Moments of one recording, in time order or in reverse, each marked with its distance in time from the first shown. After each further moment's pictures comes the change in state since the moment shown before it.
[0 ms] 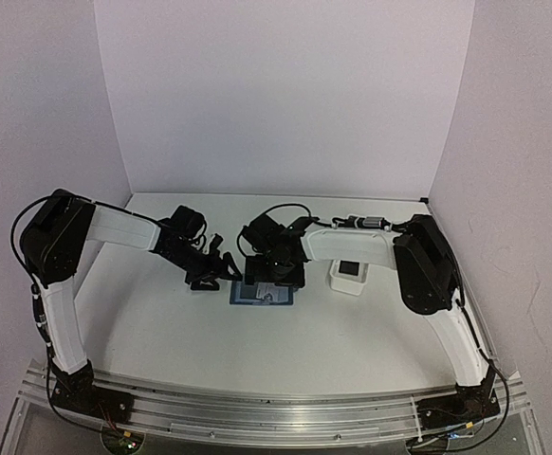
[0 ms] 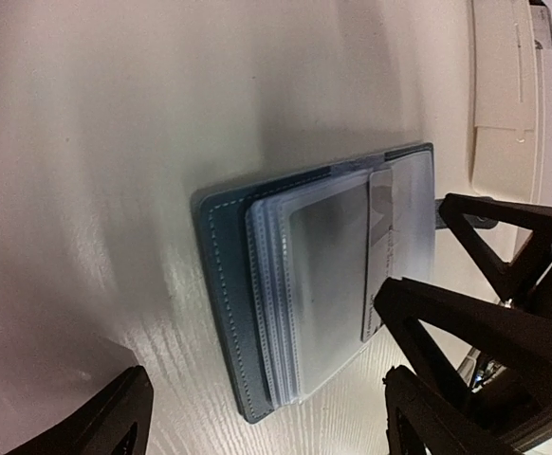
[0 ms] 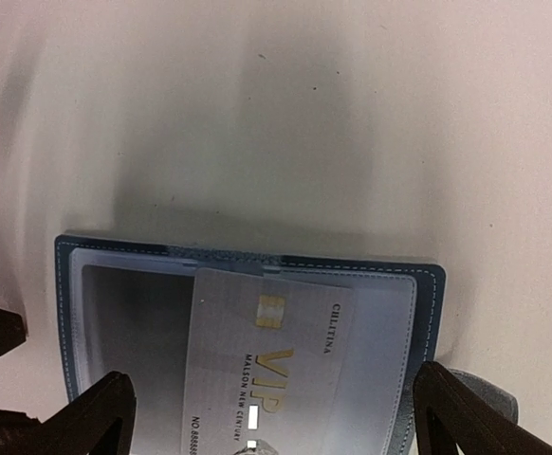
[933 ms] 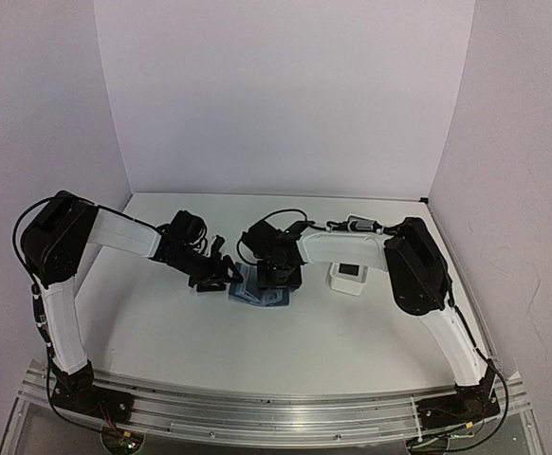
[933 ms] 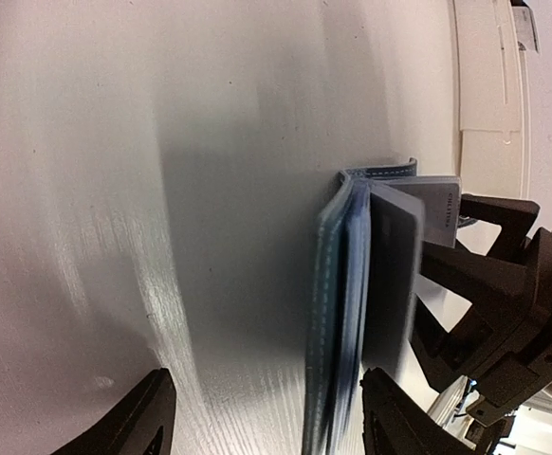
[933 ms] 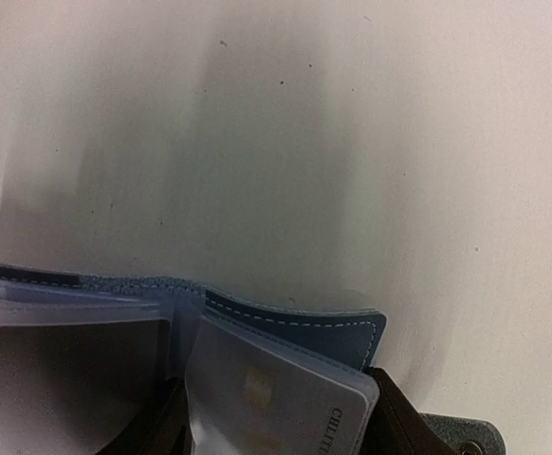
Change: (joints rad) left arm -0.011 0.001 -0.065 0.152 0.023 -0.034; right arm -0.002 0.067 0.047 -0.055 0.050 -0.073
